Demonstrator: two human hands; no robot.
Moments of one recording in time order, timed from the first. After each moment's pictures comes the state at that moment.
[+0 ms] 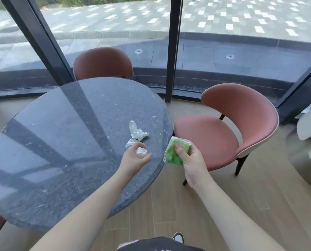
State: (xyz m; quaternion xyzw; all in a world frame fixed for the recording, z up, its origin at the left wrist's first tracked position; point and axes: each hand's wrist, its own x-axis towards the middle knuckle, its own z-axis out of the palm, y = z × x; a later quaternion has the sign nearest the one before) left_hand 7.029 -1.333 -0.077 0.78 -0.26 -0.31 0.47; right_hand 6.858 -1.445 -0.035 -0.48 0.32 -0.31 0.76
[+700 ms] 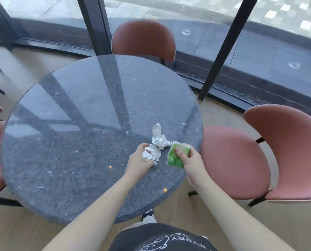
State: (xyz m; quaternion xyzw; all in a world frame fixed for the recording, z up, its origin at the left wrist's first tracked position) left_hand 7.114 -1.368 -0.154 0.85 -0.15 -0.25 0.45; right_hand 7.003 -1.528 -0.107 -0.56 0.35 -0.11 0.74
